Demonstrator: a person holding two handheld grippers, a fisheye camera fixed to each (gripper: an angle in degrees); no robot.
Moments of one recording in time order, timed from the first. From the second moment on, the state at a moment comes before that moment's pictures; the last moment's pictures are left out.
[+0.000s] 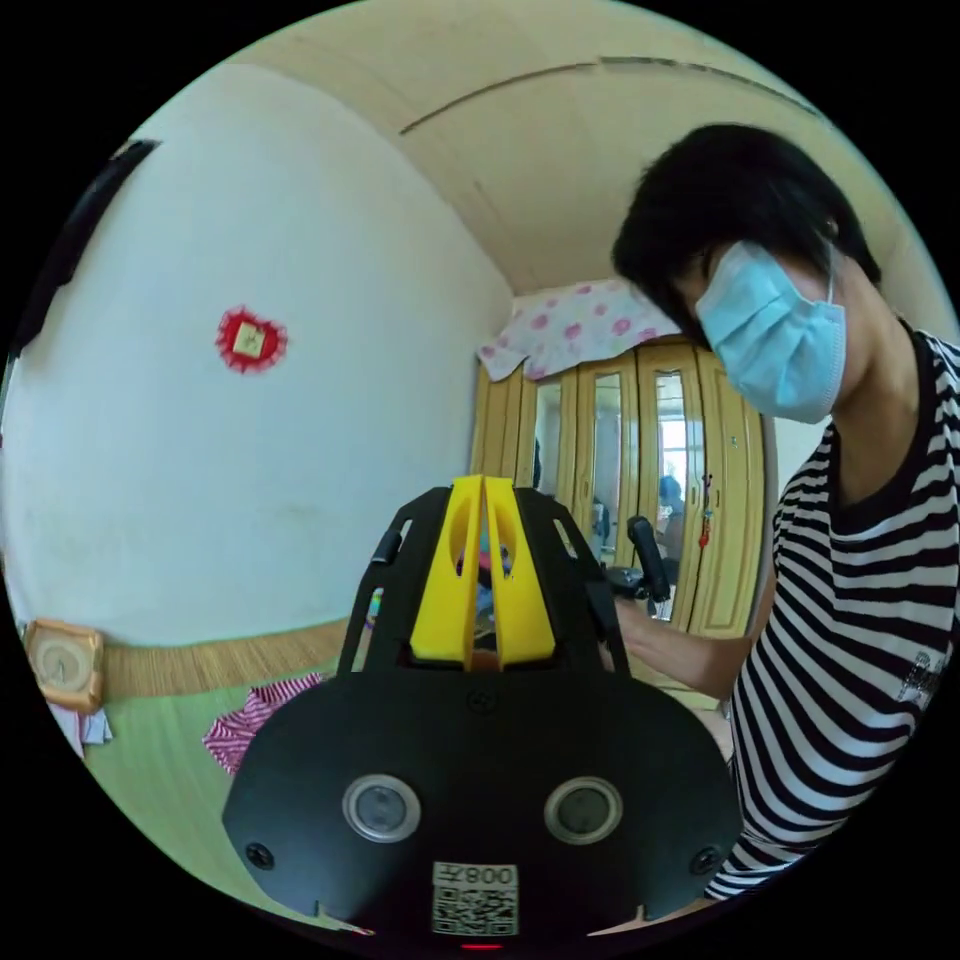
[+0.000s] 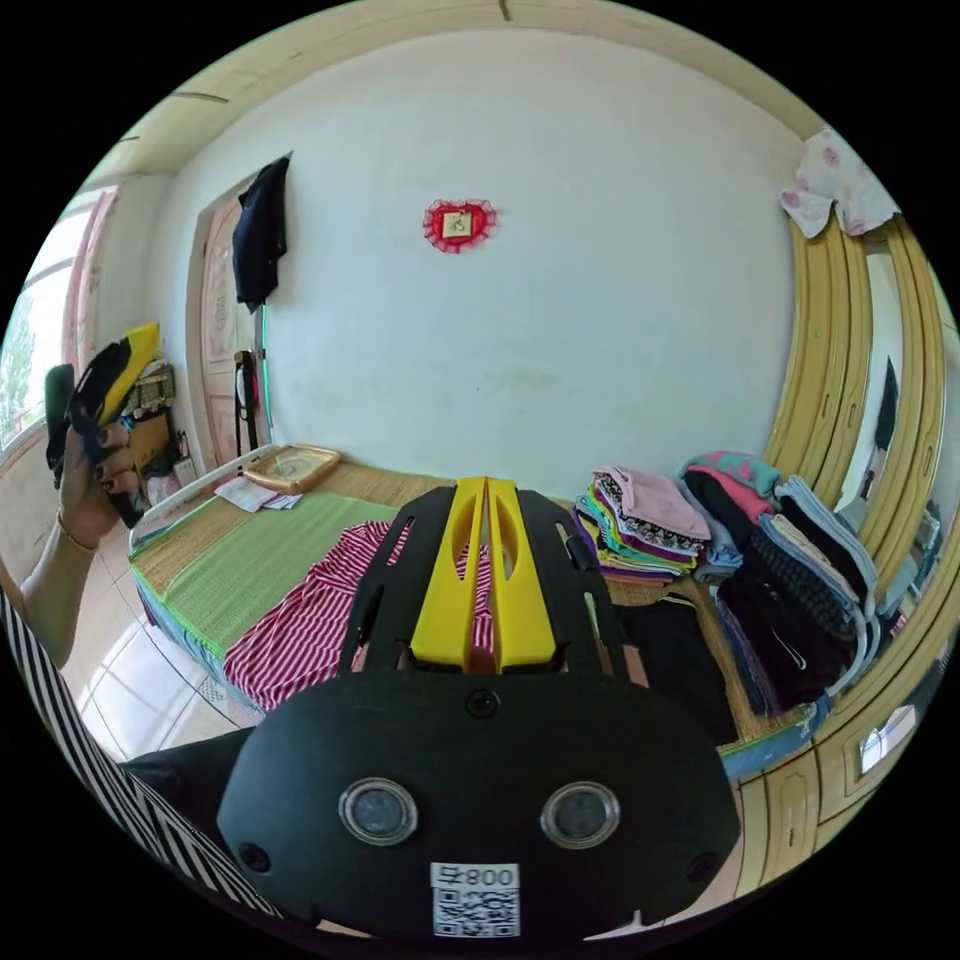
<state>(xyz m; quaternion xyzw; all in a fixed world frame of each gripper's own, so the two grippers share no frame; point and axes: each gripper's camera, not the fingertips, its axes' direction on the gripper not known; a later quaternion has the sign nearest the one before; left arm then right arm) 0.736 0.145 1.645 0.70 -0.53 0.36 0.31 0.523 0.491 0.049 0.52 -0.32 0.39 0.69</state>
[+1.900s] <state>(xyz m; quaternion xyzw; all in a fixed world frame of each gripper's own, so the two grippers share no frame) 0.370 0.339 1.600 0.75 -0.25 -0.18 0.58 0.324 0.358 0.443 0.14 -0.68 0.32 0.65</state>
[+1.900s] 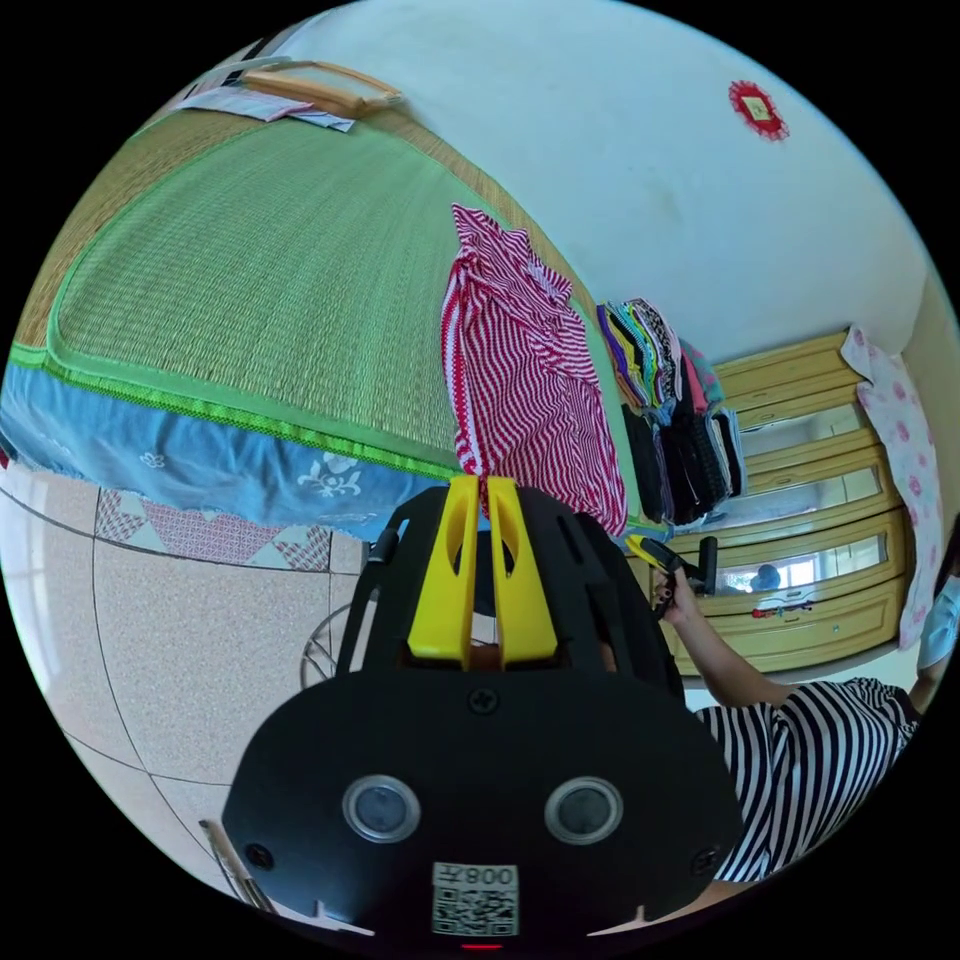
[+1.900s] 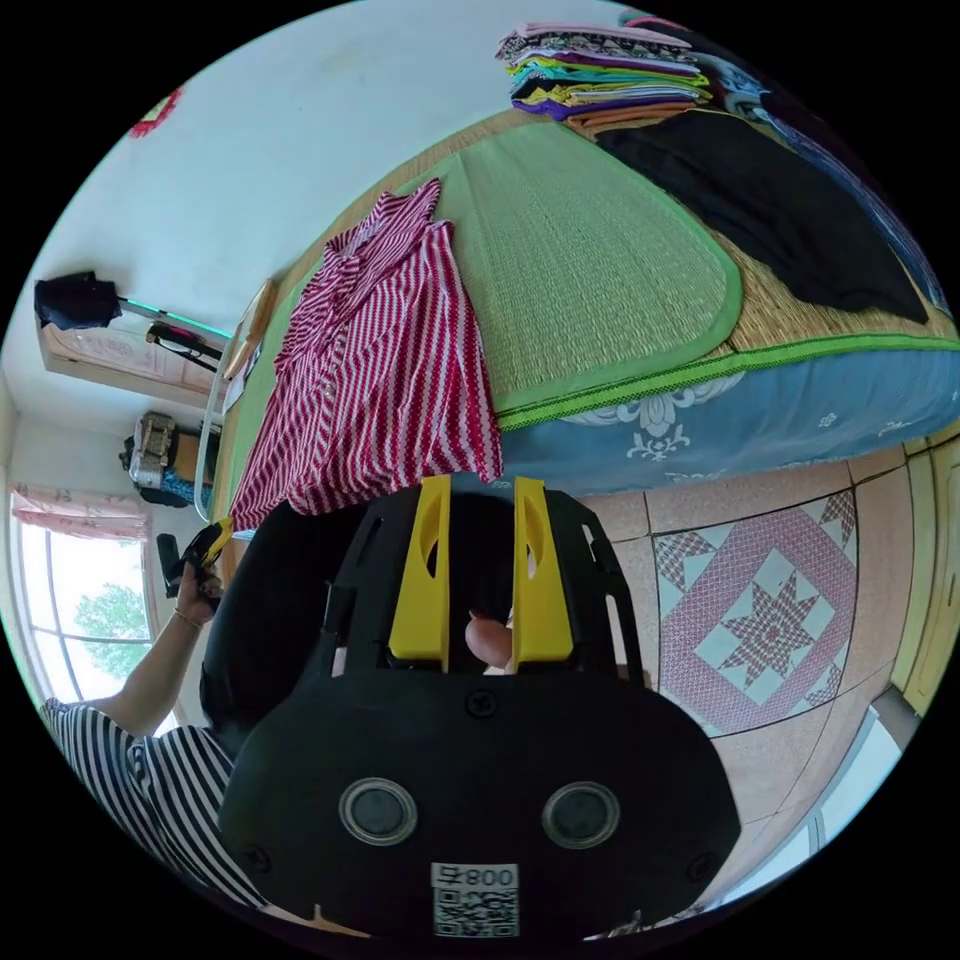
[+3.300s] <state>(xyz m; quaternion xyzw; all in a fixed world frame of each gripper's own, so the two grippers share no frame) 0.441 0.350 1.704 0.80 -0.22 -0.07 0.56 0.398 0.425 0.433 0.32 -0.76 0.22 0.52</state>
